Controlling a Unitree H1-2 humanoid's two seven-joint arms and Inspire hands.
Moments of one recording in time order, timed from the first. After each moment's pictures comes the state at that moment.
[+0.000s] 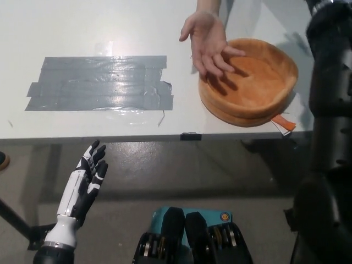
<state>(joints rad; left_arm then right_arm) -0.12 0.15 0.01 0.12 0.03 -0.23 -0.06 -1.17 -0.03 -0.35 0.47 0.33 0.35 0.05</state>
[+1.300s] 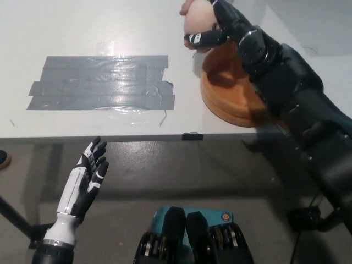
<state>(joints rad) -0.12 0.16 0.01 0.09 0.05 -0.23 -0.07 -1.35 -0.09 0.43 1.31 -0.23 -0.02 -0.03</state>
